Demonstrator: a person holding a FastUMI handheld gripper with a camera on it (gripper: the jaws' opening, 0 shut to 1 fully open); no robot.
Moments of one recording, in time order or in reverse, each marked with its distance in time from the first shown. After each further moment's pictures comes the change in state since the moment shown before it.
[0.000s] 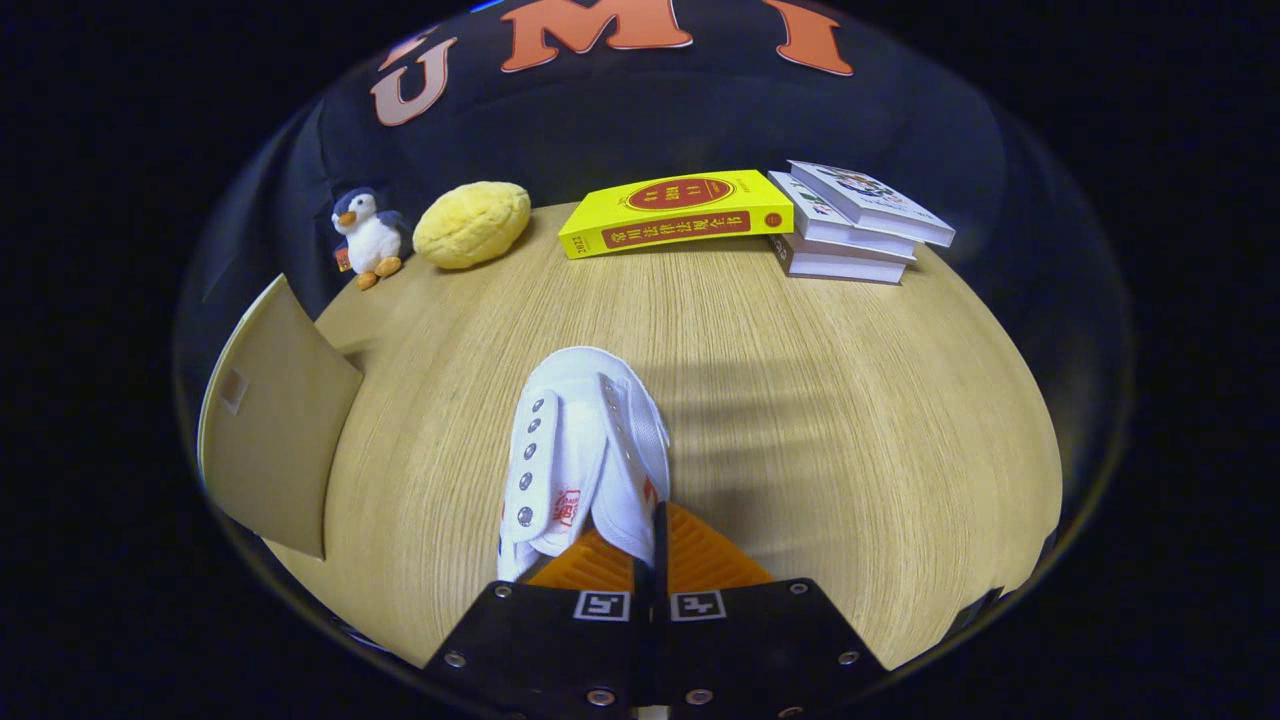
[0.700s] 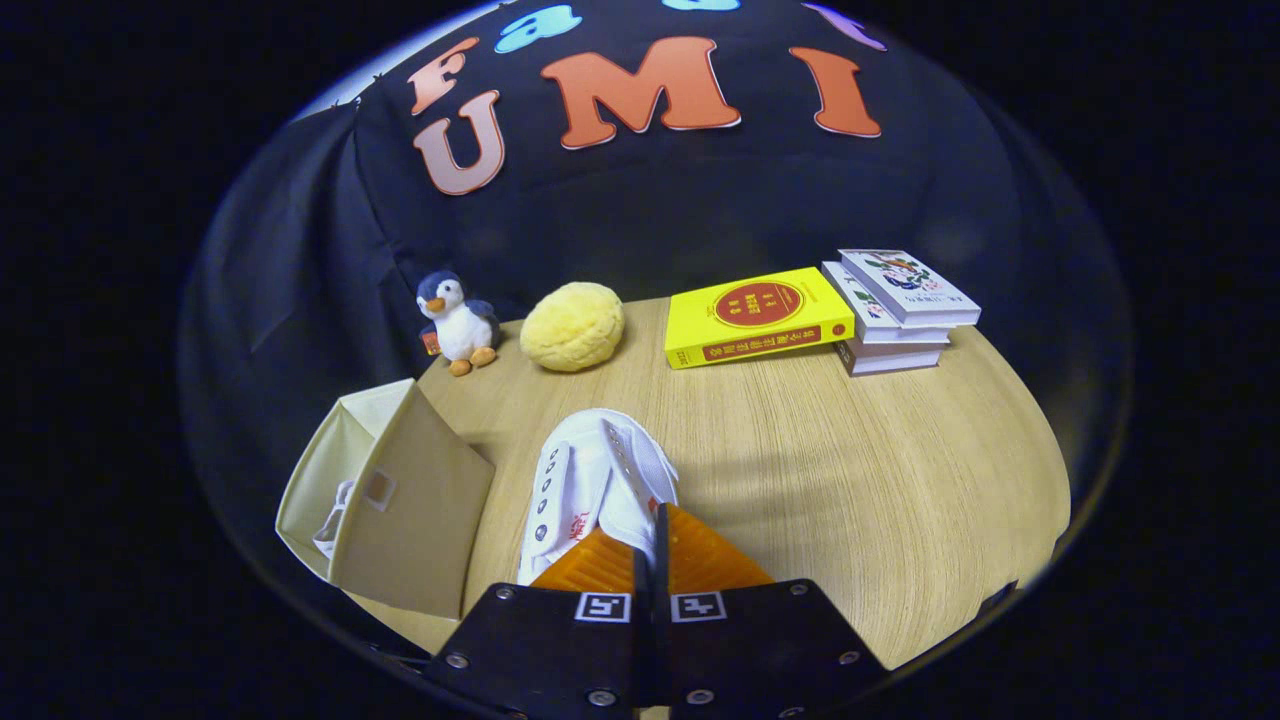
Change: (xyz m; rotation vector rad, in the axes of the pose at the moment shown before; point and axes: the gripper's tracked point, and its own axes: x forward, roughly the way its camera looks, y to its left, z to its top) arm -0.088 0.096 0.089 0.024 -0.208 0.144
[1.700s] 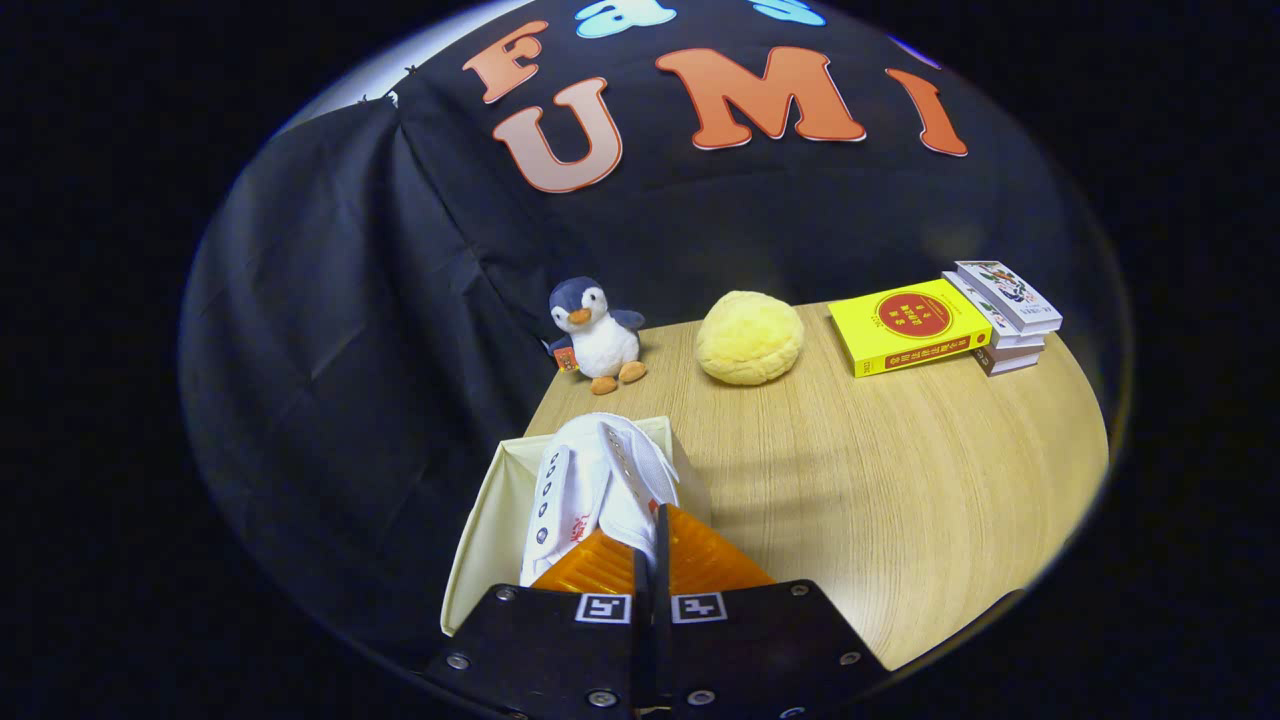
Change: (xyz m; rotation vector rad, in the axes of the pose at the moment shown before) arm 0.003 0.234 0.012 0.037 0.052 0.109
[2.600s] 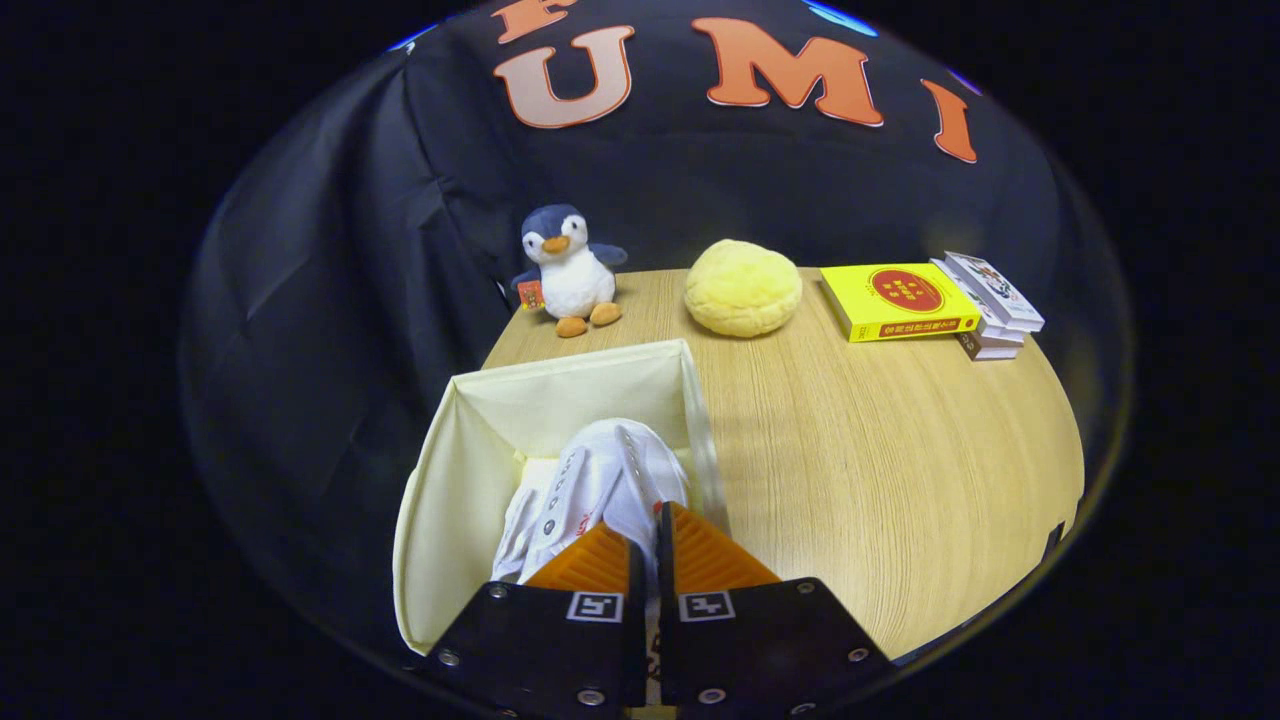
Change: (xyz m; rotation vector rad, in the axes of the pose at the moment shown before) arm 0.046 0.015 -0.055 -0.074 0.131 -0.140
